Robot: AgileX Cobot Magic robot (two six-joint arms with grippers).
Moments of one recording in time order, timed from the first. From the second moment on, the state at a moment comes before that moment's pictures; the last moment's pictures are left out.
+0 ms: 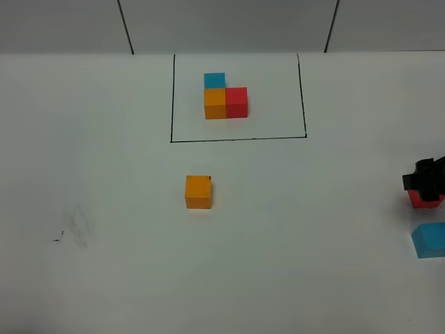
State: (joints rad) left arm 0.07 0.04 -0.51 -0.01 1.08 0.06; right arm 0.00 1.48 -0.65 0.12 0.28 -0.17
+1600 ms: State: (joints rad) left arm 0.07 0.04 -0.51 -0.01 1.08 0.06; right arm 0.00 1.64 -0.65 0.16 0.18 -0.19
